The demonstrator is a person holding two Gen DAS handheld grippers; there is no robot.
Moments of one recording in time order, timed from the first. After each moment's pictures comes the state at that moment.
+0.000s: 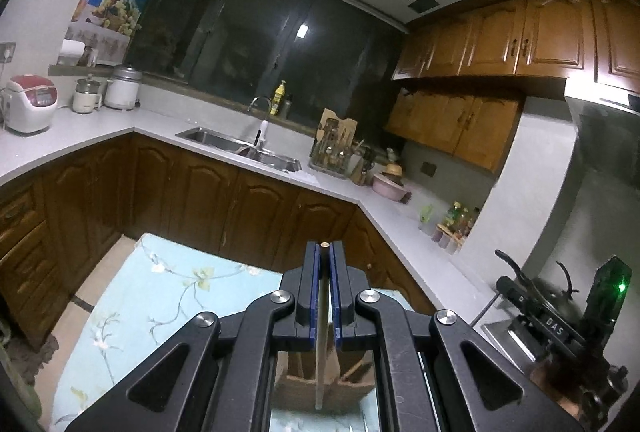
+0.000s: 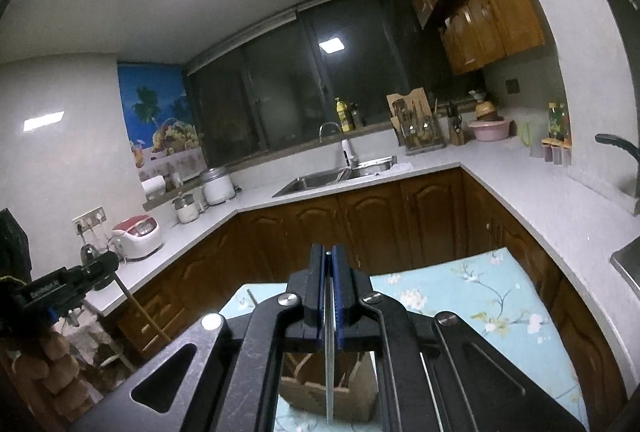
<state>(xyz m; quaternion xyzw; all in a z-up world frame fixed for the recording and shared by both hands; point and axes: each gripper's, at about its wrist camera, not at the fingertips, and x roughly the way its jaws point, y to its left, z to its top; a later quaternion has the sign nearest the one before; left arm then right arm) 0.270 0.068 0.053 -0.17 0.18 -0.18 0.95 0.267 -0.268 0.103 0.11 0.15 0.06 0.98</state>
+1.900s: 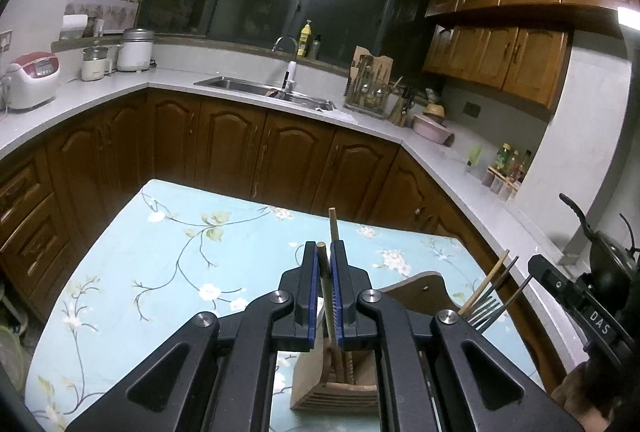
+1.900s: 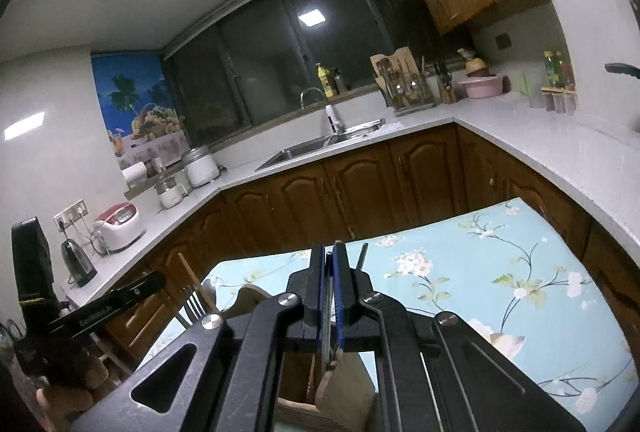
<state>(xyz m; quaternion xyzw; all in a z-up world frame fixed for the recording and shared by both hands) 0.380 -0.009 -0.007 -0.12 0.25 -0.13 0.95 0.332 -0.277 0.003 0.14 0.20 0.05 0.97</state>
